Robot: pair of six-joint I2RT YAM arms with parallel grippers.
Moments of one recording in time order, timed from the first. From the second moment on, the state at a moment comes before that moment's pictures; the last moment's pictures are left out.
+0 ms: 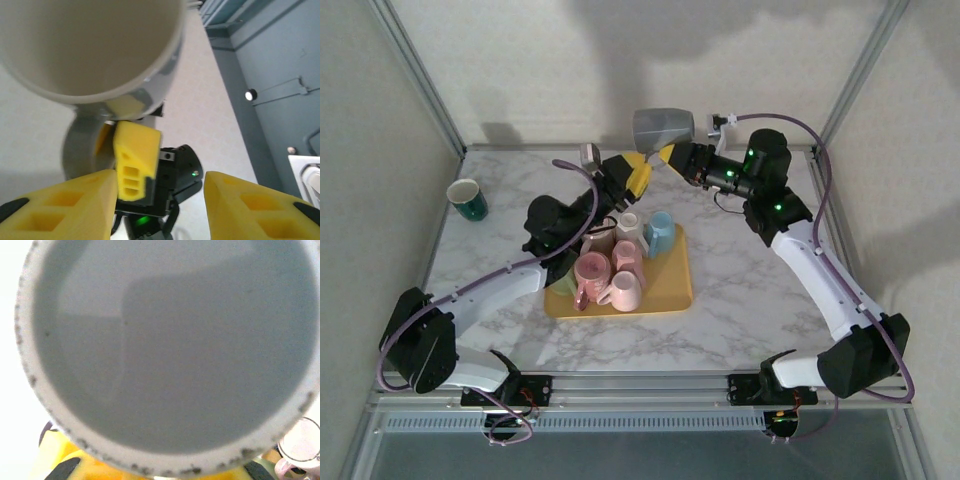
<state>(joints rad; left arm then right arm) -0.64 1.39 0.95 0.89 0.30 -1.56 0.42 1.34 1.34 -0.01 -0.73 0.96</state>
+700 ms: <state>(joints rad) -0.67 1.45 0.95 0.89 0.26 -1.60 0.42 1.33 1.27 0.05 -0.74 1.02</state>
